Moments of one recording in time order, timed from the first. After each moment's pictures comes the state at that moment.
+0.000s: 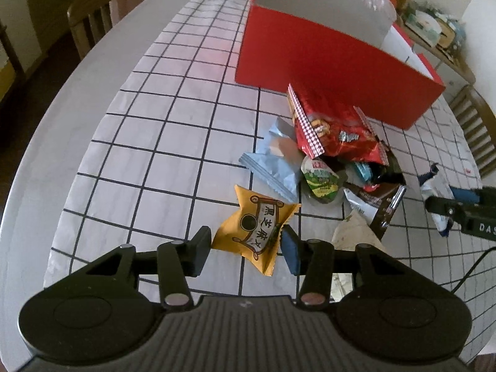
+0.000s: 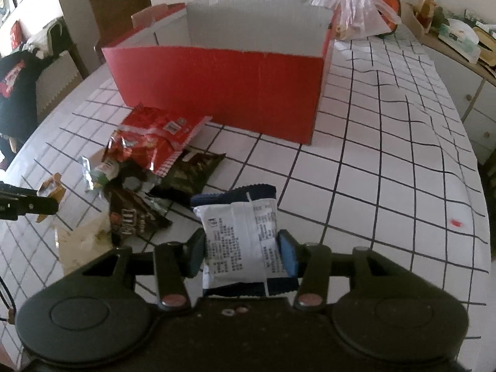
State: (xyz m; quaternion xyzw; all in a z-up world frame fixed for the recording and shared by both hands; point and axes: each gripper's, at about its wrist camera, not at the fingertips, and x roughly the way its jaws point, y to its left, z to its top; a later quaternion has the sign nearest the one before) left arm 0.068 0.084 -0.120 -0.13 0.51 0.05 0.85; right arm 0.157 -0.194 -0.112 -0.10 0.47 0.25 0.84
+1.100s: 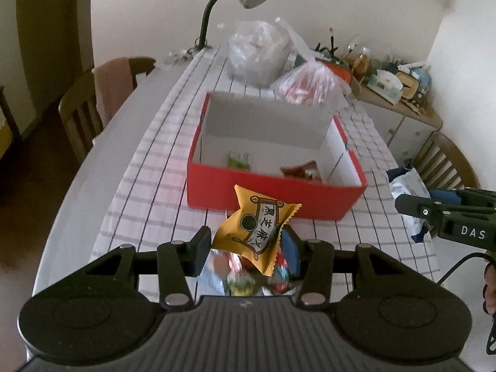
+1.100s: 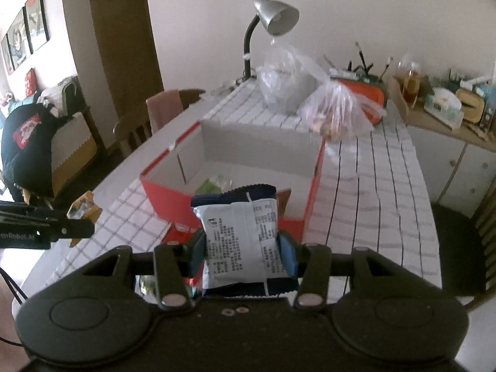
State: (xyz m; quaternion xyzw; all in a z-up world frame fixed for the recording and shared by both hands) left arm 0.092 0.039 0.016 -0.10 0.39 0.04 0.91; right arm 0.163 -0.193 0.024 -0.06 0.35 0.26 0.90
